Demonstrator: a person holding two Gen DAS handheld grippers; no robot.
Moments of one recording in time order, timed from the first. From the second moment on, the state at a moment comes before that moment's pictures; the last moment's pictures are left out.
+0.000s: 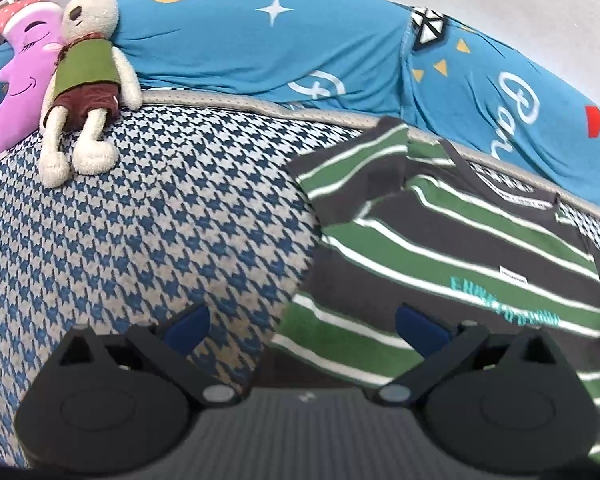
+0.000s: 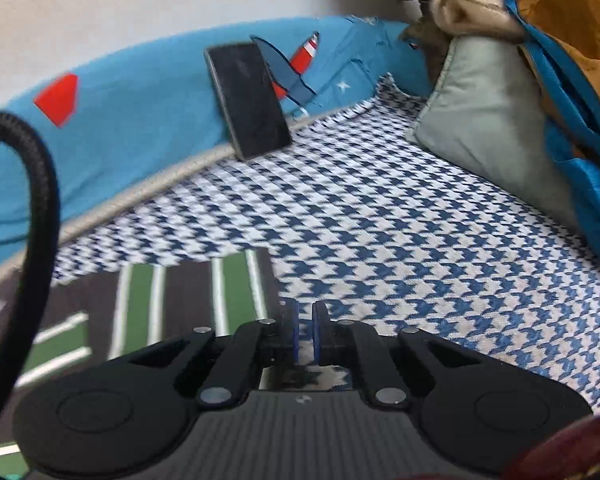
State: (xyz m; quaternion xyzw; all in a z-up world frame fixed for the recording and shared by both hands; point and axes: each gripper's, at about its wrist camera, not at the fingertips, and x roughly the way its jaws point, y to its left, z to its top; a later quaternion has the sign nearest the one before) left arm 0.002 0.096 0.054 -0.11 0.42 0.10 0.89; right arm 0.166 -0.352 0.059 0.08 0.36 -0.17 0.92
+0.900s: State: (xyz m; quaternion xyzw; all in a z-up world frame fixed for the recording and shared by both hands) left arm 0.094 0.132 0.028 -0.14 0.39 0.06 0.91; right arm 0.061 -0.255 0.047 0.18 0.45 0.09 0.87
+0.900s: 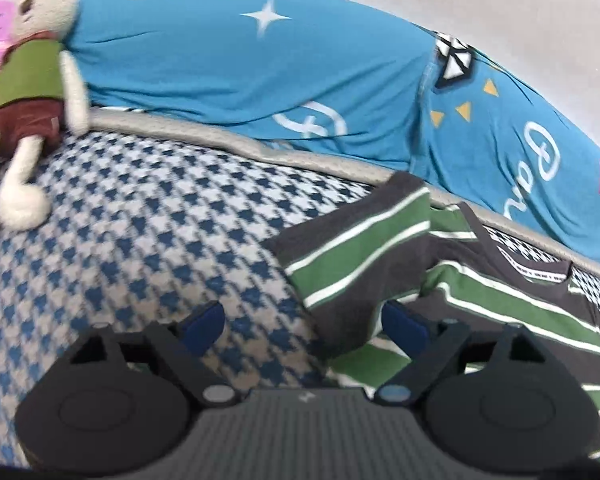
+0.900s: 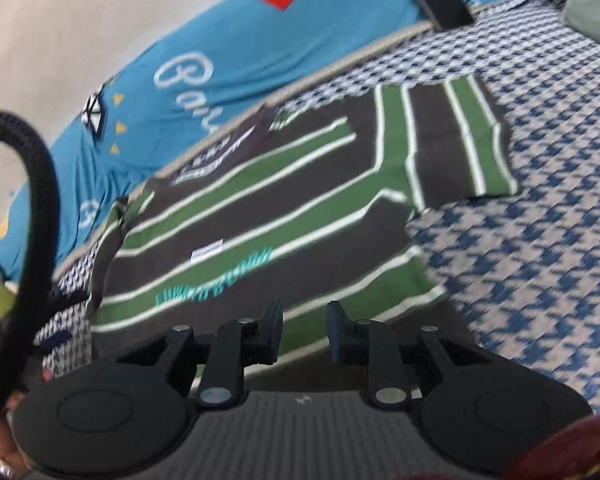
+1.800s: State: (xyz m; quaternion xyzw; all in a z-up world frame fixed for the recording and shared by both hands) left arm 0.100 0.096 0.035 -0.08 0.34 0.09 0.93; right arm 0.079 -0.232 0.032 0.17 0.48 0.10 0.85
